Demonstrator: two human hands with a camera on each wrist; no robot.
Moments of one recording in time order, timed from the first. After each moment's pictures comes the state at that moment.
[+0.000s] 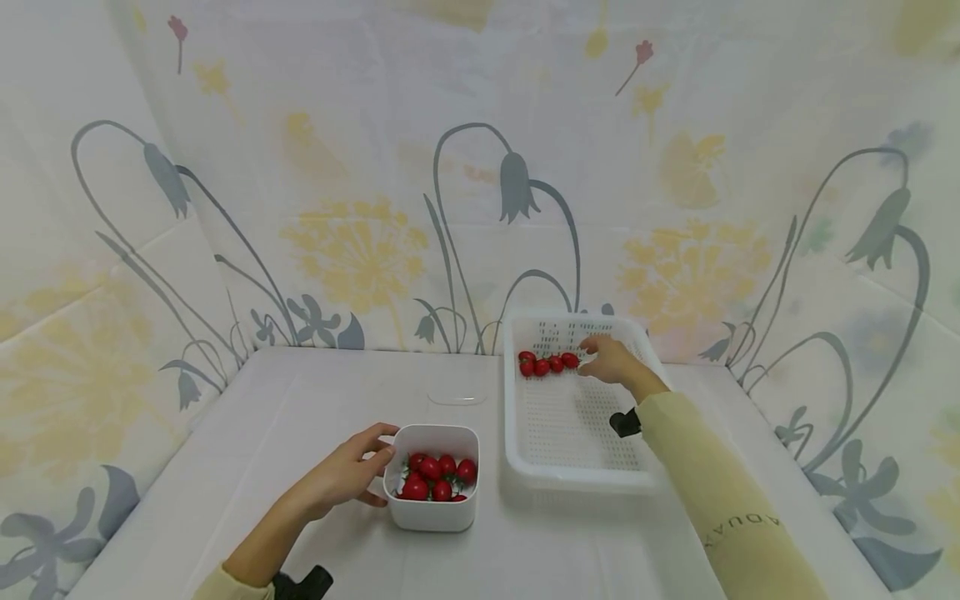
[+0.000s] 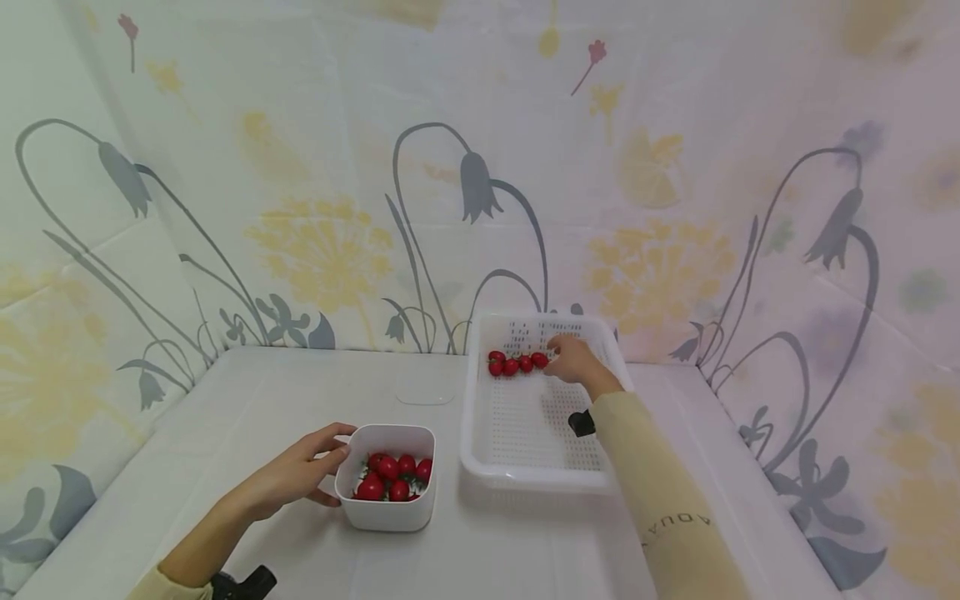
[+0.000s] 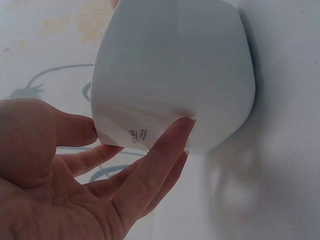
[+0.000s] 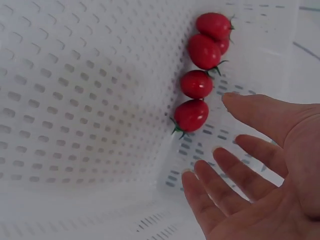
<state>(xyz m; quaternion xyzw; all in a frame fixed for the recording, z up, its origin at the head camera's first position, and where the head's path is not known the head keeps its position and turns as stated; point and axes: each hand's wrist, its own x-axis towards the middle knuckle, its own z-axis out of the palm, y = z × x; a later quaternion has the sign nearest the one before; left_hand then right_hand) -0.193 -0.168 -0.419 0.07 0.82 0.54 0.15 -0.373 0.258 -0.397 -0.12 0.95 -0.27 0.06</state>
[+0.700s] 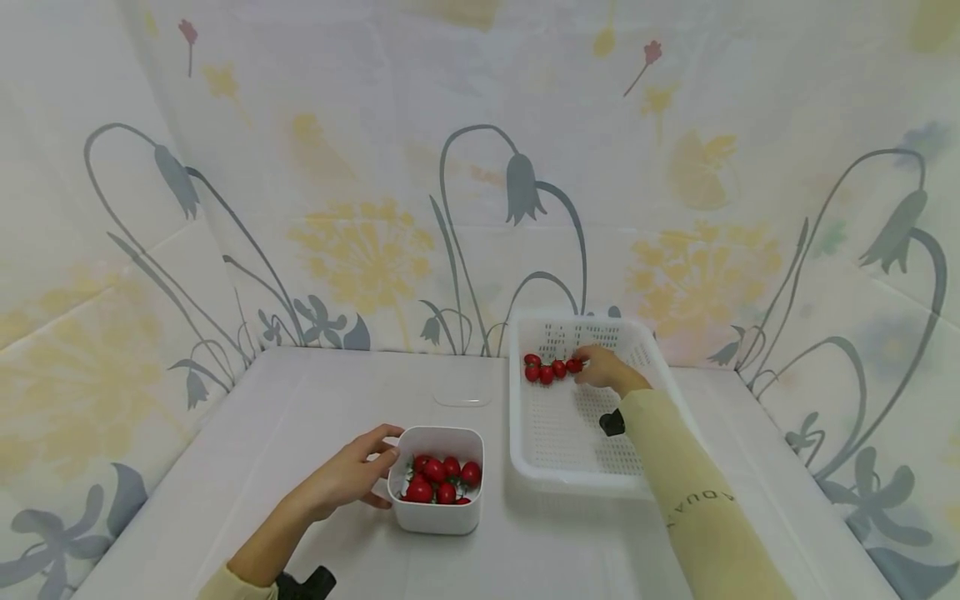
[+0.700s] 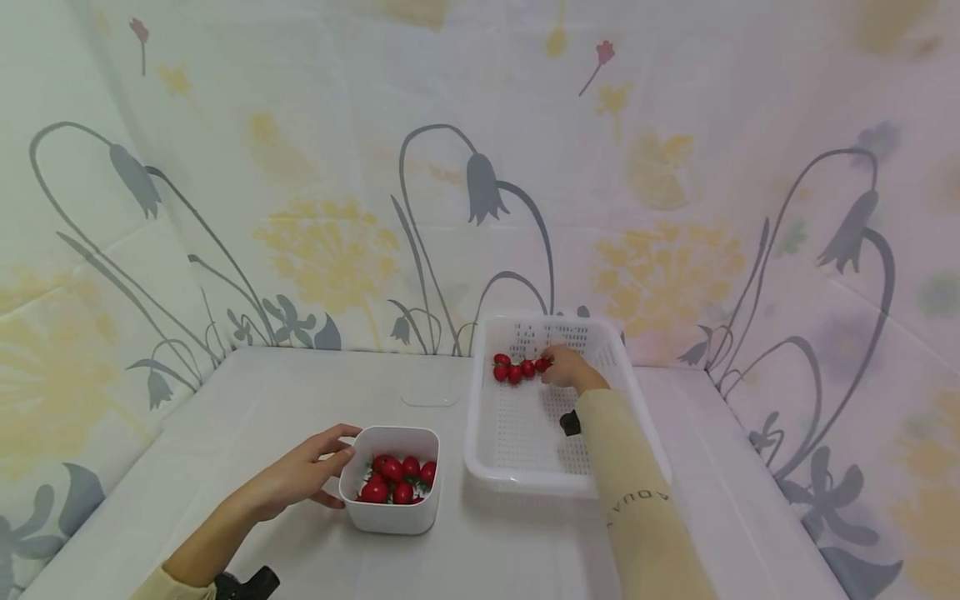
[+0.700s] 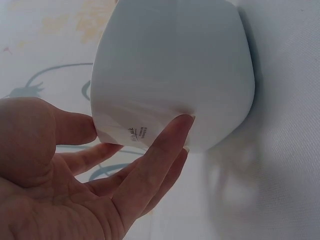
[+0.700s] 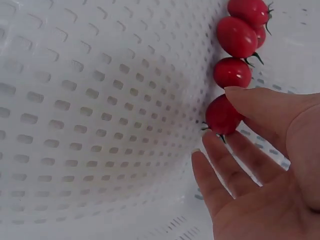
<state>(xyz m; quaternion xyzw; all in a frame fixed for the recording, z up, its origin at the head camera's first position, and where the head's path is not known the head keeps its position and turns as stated) -0.192 -0.167 -0.417 0.07 0.82 0.54 0.16 -0.401 0.247 -0.425 -0.12 0.96 -0.25 0.10</state>
